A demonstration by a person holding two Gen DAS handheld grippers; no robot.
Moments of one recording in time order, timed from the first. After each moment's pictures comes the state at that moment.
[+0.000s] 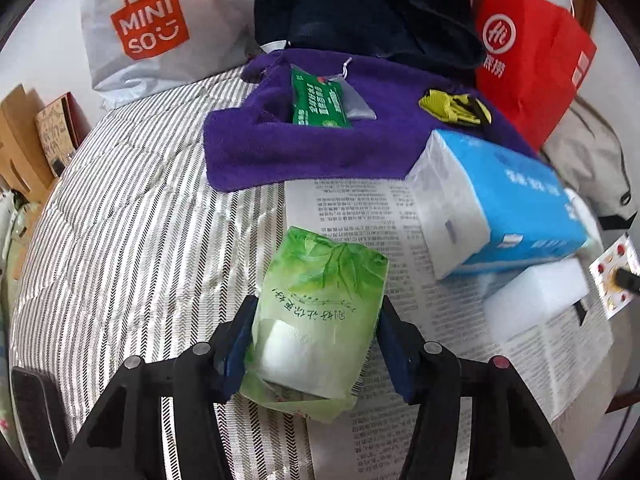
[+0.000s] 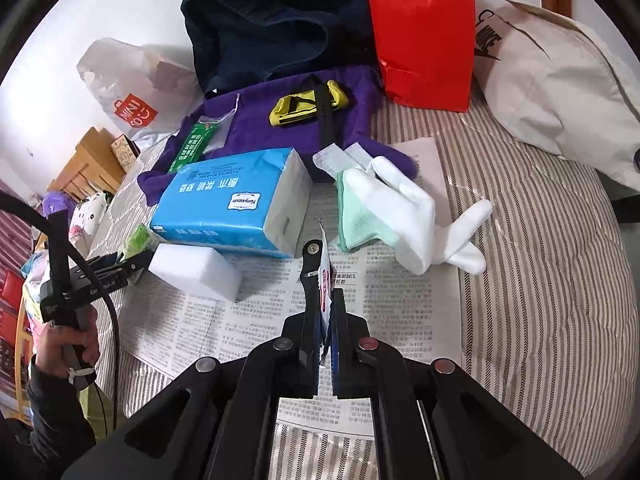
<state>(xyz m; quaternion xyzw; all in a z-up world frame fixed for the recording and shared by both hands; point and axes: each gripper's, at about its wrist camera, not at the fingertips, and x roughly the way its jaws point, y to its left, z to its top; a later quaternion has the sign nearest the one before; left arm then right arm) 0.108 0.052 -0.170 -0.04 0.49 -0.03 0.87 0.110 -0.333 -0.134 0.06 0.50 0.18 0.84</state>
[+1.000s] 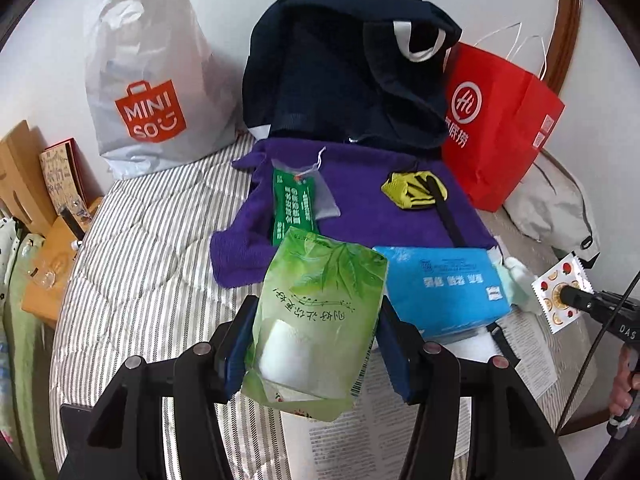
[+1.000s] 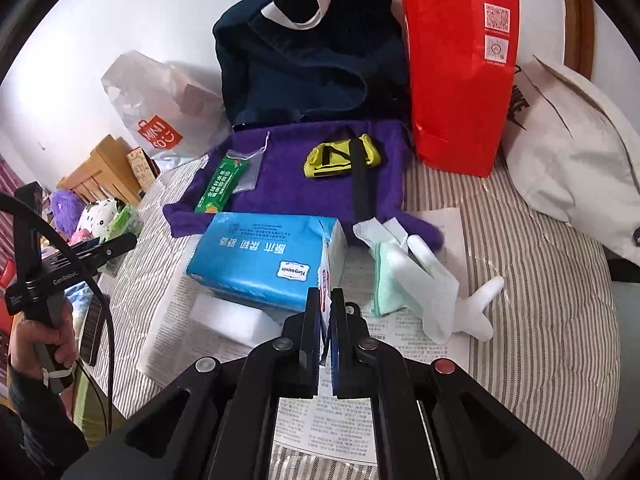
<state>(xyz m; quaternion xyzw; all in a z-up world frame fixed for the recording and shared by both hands) 0.111 0.043 -0.073 -0.05 0.44 -0.05 0.90 0.126 -0.304 -0.082 0.04 0.46 0.19 0.87</state>
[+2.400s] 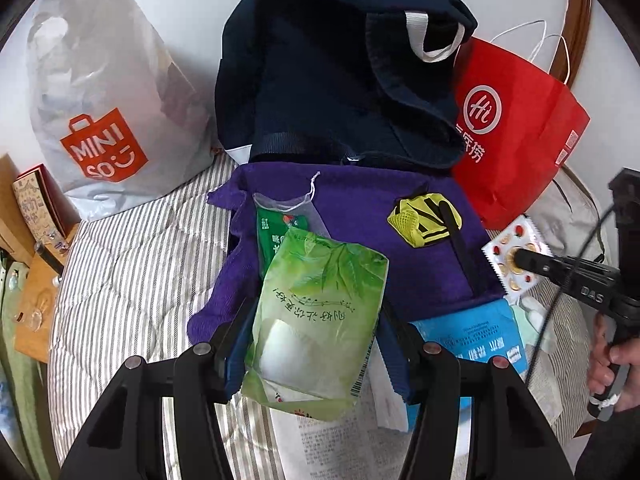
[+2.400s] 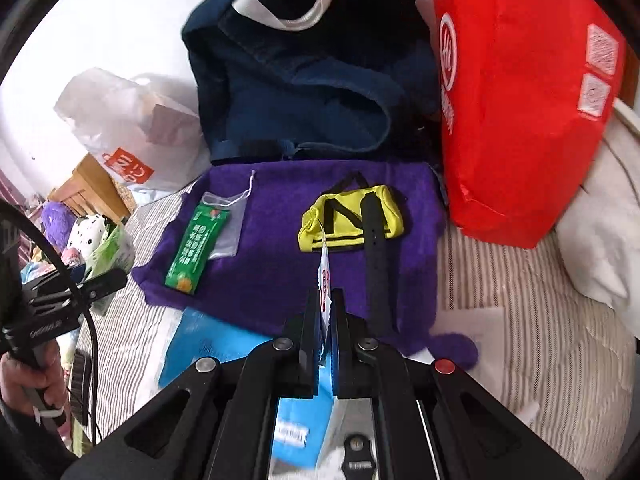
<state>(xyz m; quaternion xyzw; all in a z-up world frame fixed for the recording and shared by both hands) 0.201 0.038 -0.078 -0.04 0.45 -0.07 0.89 0.255 -0.258 -0.101 0.04 0.46 0.19 0.86</state>
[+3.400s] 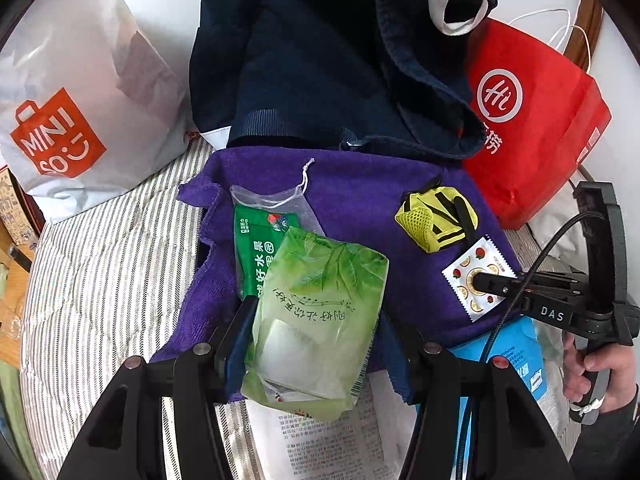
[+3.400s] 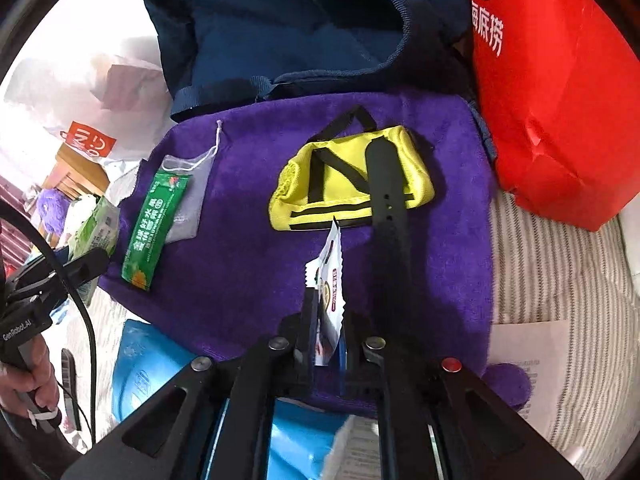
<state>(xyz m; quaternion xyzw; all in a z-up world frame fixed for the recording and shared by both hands) 0.244 0.031 -0.113 -0.05 0.48 -0.09 0.87 0.309 -0.235 -0.167 0.03 0.53 0.20 0.82</state>
